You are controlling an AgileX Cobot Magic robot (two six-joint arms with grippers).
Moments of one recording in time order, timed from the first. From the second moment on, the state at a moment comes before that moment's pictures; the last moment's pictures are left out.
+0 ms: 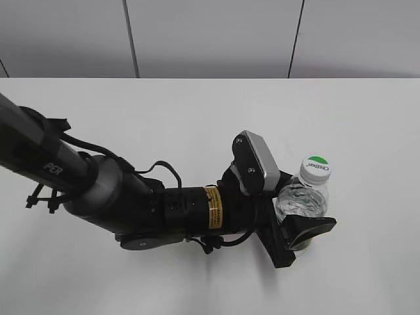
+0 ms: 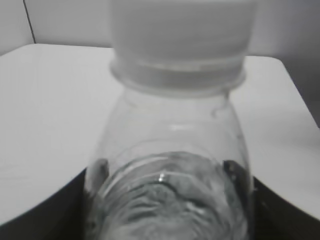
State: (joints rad) left arm -0.86 2.23 -1.01 0.63 -1.03 -0.16; right arm 0.01 -0.01 -0.47 0.27 1.08 -0.20
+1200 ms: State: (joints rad) left arm -0.86 2.24 -1.01 0.63 -1.06 -0.16; right arm 0.01 0.03 -0.47 0.28 1.07 -0.19
